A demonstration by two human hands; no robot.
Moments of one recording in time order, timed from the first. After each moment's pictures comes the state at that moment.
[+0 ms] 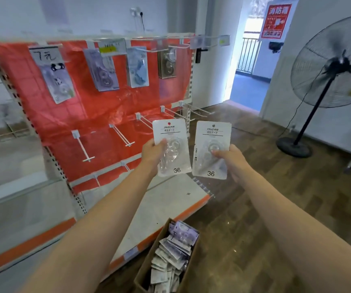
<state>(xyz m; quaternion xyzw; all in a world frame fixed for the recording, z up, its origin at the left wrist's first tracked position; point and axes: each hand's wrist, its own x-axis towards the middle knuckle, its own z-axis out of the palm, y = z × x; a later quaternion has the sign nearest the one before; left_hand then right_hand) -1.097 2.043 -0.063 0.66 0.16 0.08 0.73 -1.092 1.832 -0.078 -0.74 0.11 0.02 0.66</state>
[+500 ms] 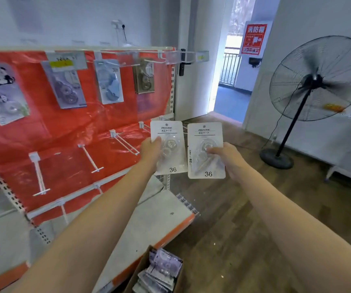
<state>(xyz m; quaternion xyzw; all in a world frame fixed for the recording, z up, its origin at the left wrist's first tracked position) -0.982 1.975 -0.040 0.68 0.13 0.11 0.71 -1.001 1.779 -0.040 -0.73 0.09 0.00 0.68</state>
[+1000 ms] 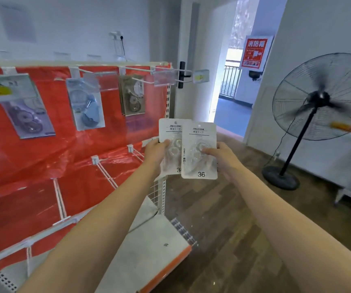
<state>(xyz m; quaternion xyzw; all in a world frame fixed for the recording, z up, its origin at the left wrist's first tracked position) -0.817 1.934 -0.011 0.65 0.09 0.07 0.75 -0.824 1.754 -0.013 -0.73 0.04 0.01 0.68</state>
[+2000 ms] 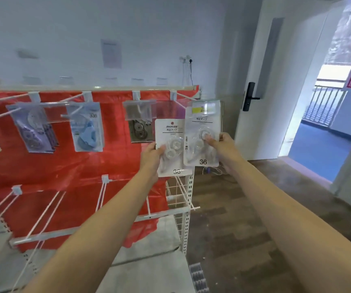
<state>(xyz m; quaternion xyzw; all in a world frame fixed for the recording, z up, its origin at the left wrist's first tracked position) -0.660 1.876 0.015 0.57 0.18 0.27 0.75 -0.580 1.709 0.044 -0.73 -0.16 0.02 0.66</state>
